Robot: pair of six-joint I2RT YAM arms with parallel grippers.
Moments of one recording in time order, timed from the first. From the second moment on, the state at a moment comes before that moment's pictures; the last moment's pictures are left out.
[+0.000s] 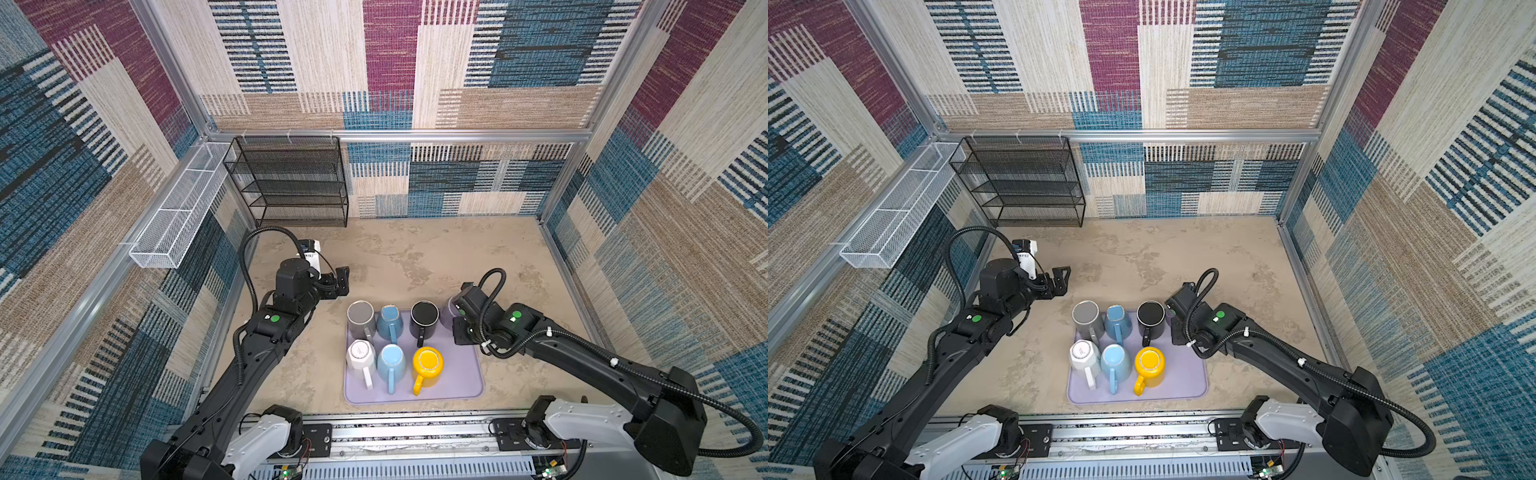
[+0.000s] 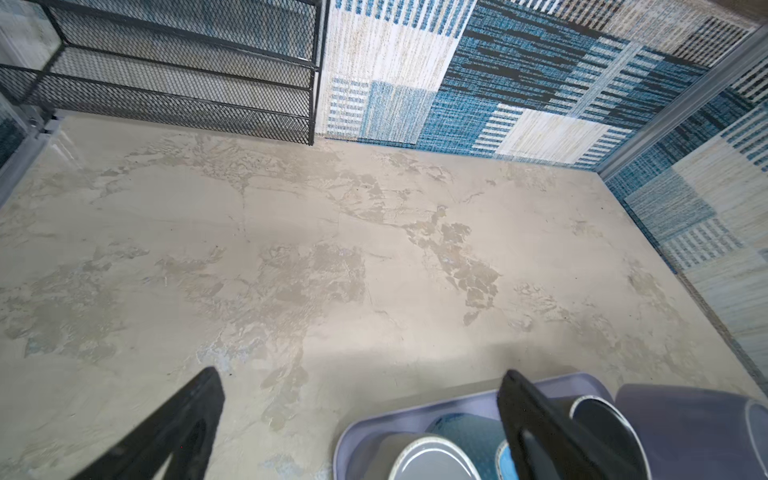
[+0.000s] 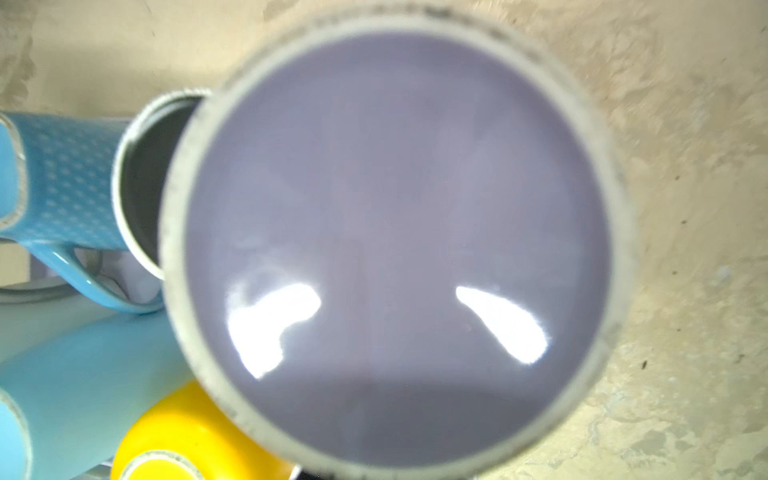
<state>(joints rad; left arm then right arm) -0.28 1.05 0.88 -0.29 0.02 -0.30 0.75 1.19 0.94 -0.84 0.20 0.65</state>
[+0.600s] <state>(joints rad) -0.29 1.09 0.90 -0.30 0.23 -0.36 0.55 1.22 1.00 -0.36 0.05 0.47</state>
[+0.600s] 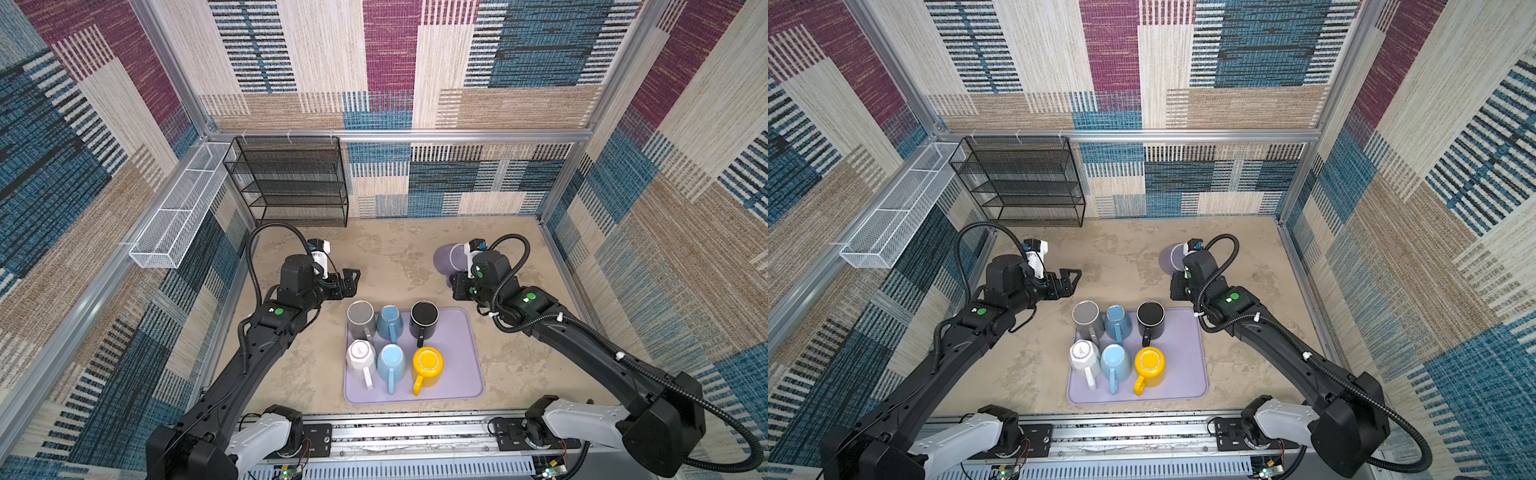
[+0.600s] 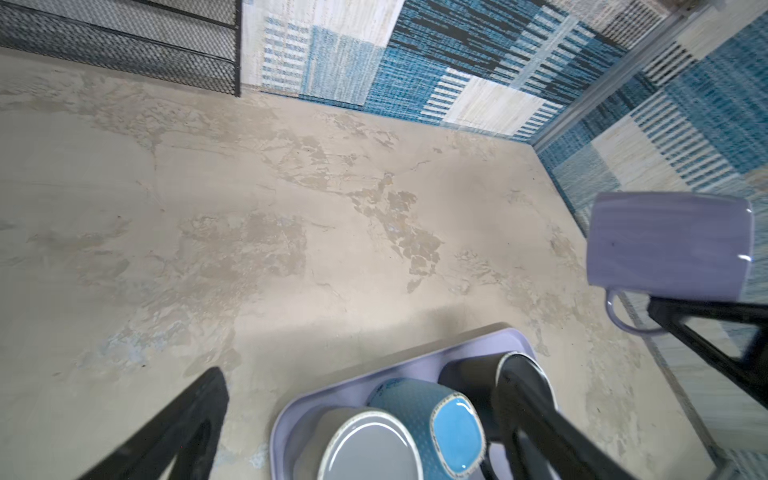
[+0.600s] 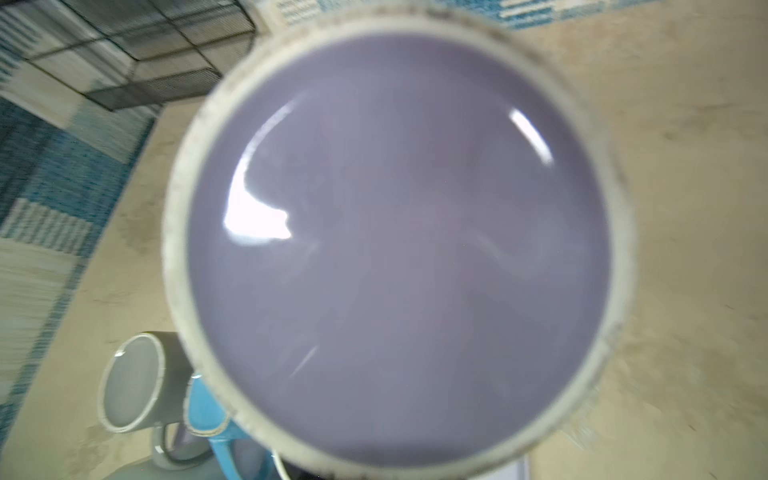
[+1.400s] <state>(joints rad) -0.29 1.11 0.81 0.07 0.83 -0.53 0.51 1.34 0.91 0.38 -0.70 0.54</state>
